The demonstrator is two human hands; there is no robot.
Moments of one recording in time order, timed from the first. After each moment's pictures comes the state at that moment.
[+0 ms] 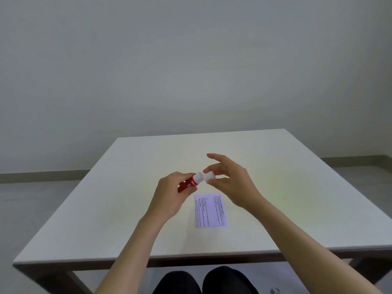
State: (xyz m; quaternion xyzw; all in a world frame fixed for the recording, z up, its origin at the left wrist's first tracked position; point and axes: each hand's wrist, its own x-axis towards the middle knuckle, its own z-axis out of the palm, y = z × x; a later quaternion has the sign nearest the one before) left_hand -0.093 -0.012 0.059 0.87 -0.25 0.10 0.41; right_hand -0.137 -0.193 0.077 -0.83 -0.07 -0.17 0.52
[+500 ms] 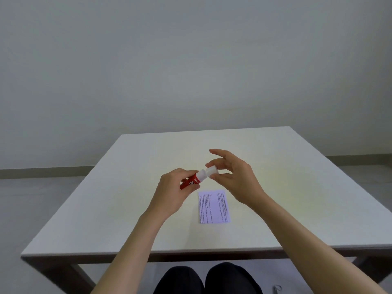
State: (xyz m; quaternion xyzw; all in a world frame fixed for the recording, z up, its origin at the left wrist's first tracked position) left_hand -0.095 -0.007 0.061 0.87 -0.26 0.10 0.40; right_hand -0.139 -0.189 0.080 -0.83 -0.09 -0.19 0.52
